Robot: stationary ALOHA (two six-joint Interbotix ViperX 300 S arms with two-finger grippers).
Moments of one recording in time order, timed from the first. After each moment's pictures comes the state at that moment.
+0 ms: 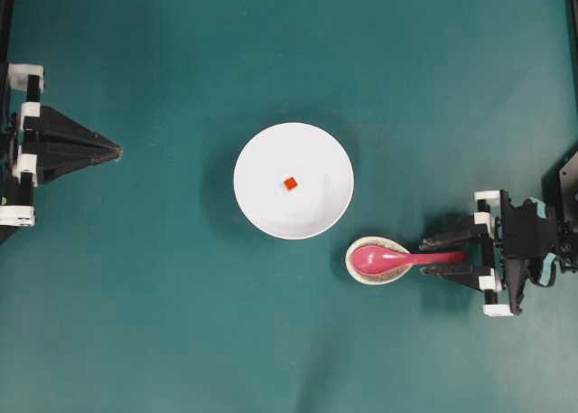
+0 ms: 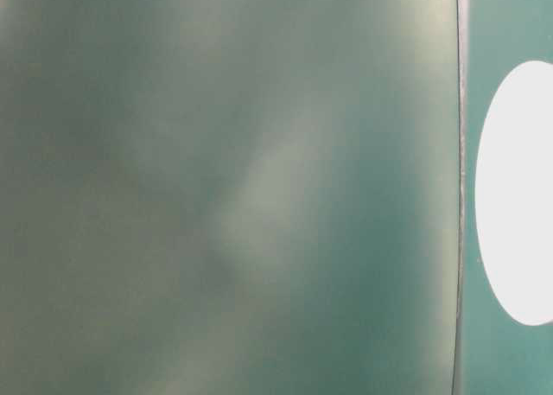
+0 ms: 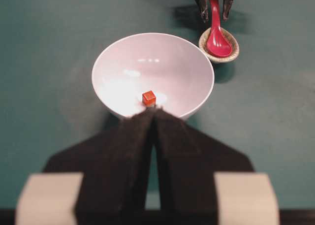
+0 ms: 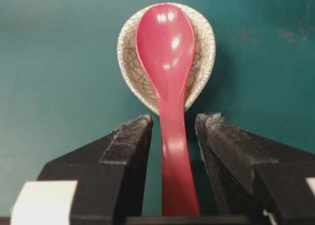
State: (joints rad) left arm 0.03 -0.94 1.16 0.01 0.06 -0.01; right arm 0.63 0.17 1.34 0.64 -1.14 0.09
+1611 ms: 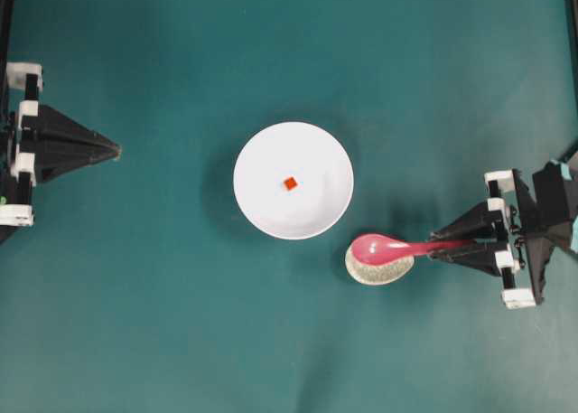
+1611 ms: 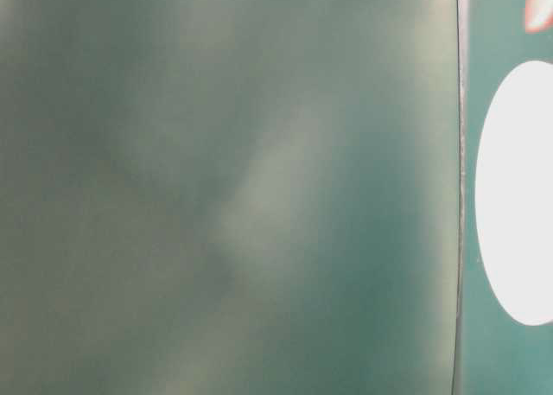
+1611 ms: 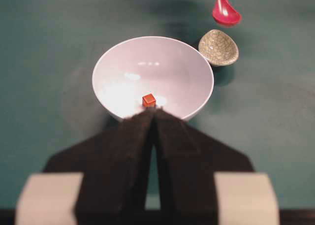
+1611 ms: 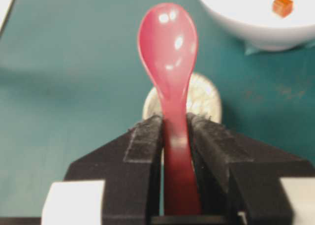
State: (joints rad) left arm 0.03 -0.95 1.16 0.01 0.06 -0.02; right arm 0.47 -0.37 1.33 0.64 -0.70 -0.12
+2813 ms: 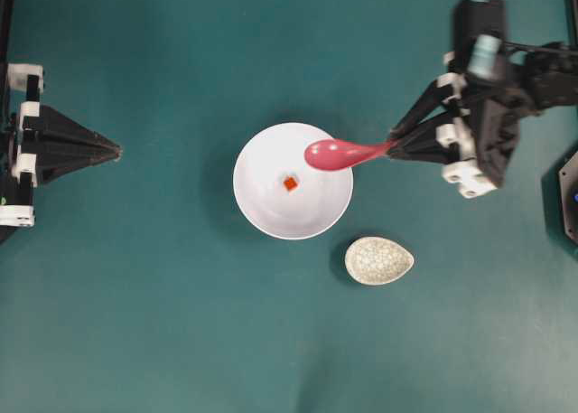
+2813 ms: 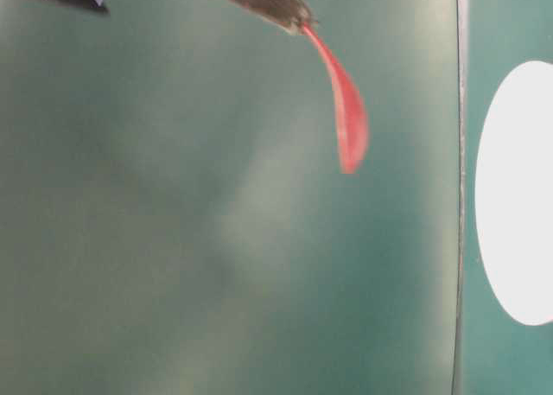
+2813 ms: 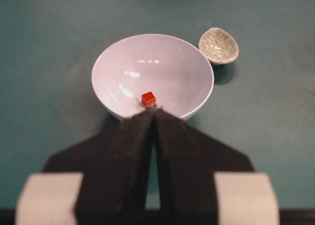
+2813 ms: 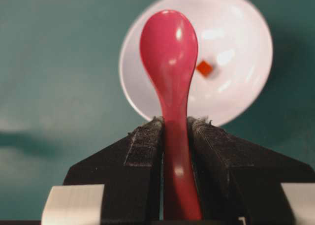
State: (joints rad) left arm 0.03 -0.94 1.16 0.01 0.06 -0.02; right arm -0.25 -0.45 0.73 0.61 0.50 -0.33
